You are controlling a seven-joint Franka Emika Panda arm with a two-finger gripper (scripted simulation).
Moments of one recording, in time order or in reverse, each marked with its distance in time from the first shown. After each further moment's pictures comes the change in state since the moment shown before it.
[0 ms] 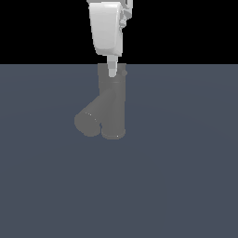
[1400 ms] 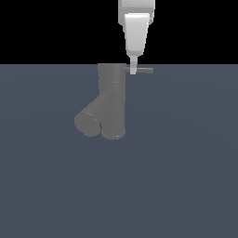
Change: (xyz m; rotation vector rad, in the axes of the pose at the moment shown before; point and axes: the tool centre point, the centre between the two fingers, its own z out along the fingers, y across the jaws) arm 0.053 -0.055 0.000 -0.003 -0.006 0.005
